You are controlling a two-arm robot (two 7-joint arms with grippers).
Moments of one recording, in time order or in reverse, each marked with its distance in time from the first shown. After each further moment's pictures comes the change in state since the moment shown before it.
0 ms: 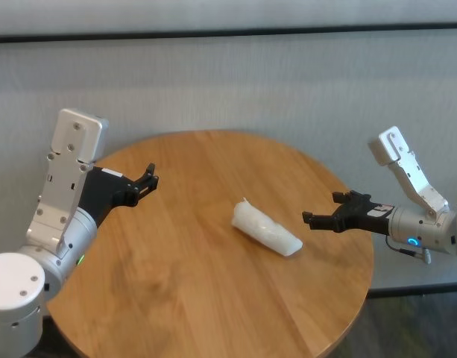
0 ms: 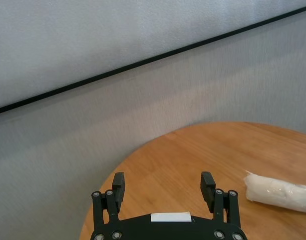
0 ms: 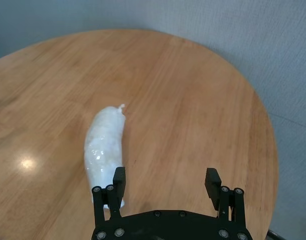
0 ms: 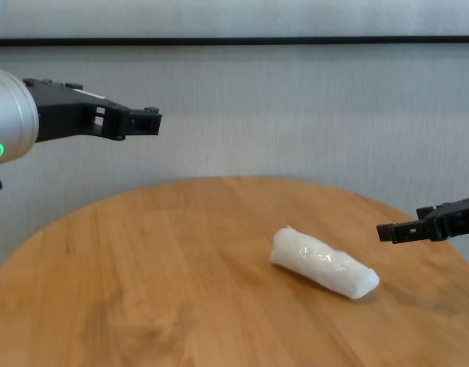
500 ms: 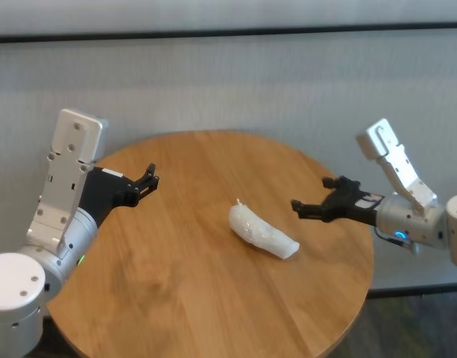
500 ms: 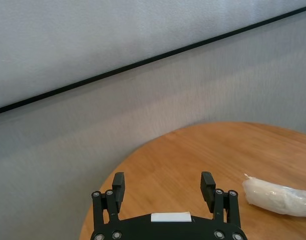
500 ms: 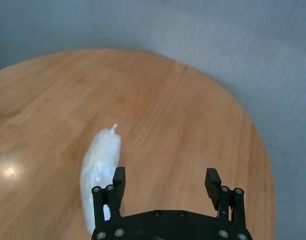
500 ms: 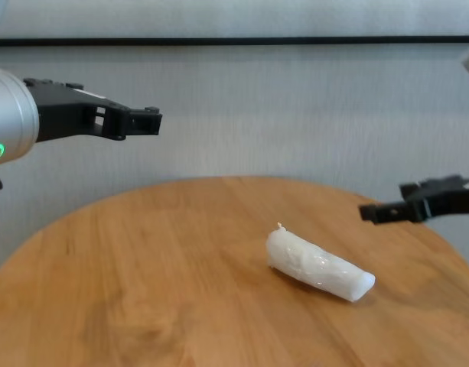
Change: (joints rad) left arm 0.000 0.000 0.000 0.000 0.000 0.000 0.000; right arm 0.001 -0.022 -0.003 -0.033 -0.045 -0.055 -0.033
